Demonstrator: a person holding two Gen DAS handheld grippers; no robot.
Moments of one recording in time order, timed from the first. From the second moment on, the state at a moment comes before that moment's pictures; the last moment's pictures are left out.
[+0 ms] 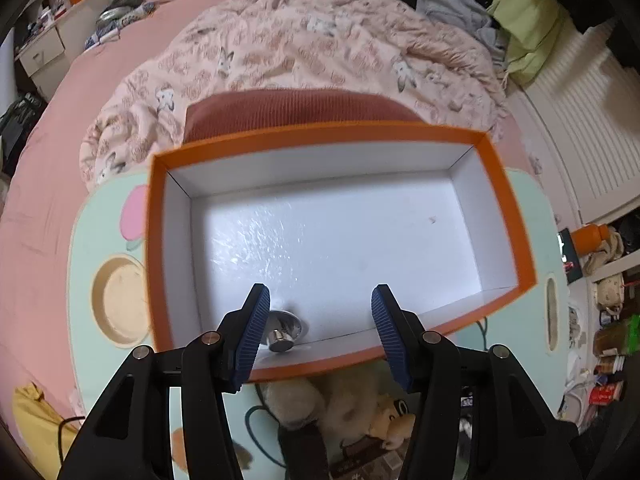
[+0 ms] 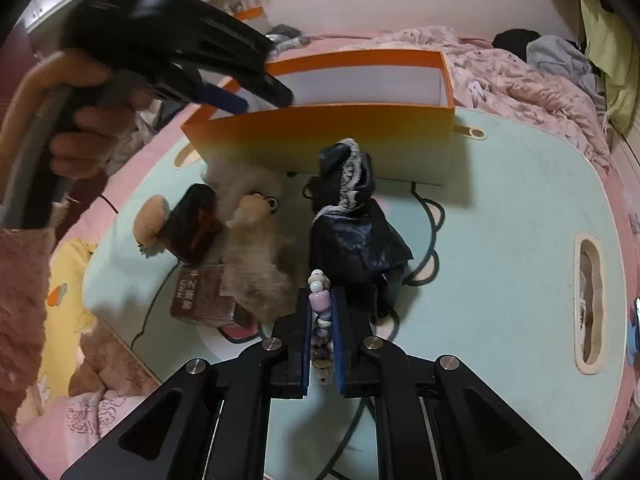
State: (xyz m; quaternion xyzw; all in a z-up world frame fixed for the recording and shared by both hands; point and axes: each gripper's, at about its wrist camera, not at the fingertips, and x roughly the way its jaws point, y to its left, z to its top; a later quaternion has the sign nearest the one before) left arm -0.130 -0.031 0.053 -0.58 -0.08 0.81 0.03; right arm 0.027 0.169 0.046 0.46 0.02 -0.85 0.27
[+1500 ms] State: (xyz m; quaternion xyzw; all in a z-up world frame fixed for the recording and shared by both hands) left arm -0.092 -0.023 0.110 -0.55 0.01 0.83 0.03; right arm 0.039 0.189 0.061 0.41 -0.03 -0.87 0.27
